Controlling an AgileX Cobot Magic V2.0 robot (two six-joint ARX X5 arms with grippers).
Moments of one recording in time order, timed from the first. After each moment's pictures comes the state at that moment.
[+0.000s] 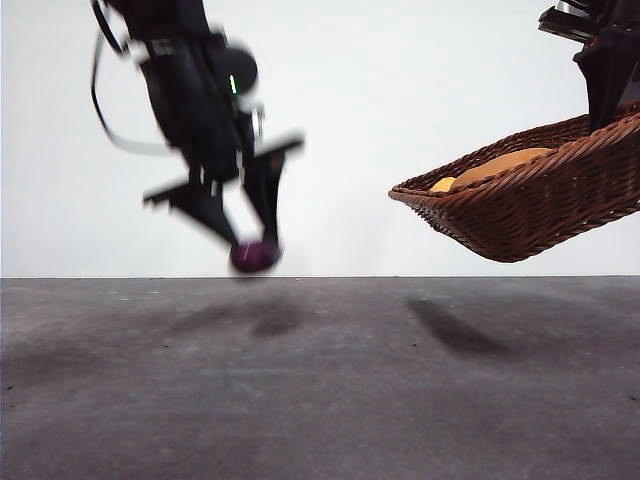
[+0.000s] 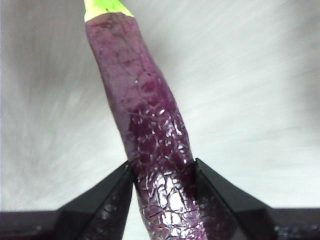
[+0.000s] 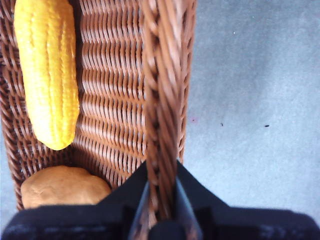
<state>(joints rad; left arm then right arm) -0.43 1.96 1.74 -0.87 0.27 -0.21 0.01 1.76 1.79 -1.35 -0.28 0.00</state>
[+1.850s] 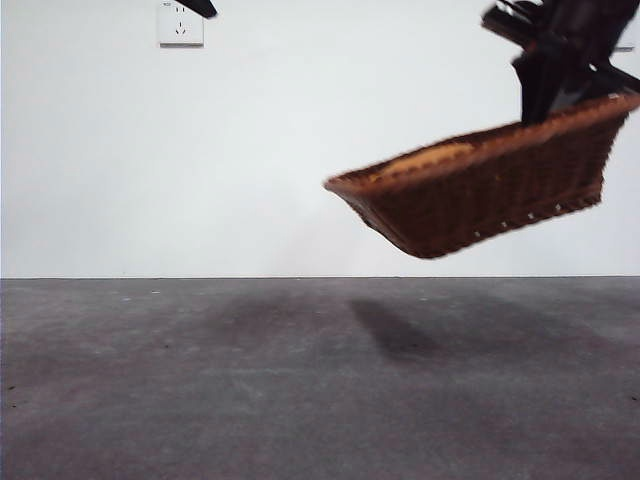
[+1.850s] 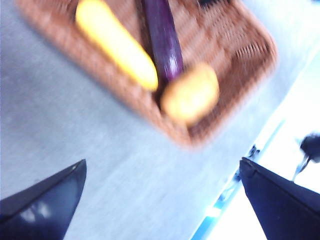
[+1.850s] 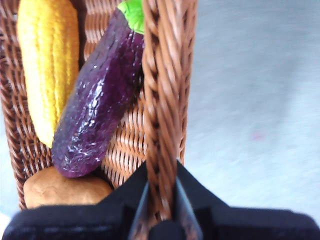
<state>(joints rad) -0.57 1.49 1.75 -1.19 0.34 0.04 0.12 1.81 1.79 -1.29 -0.37 0.02</state>
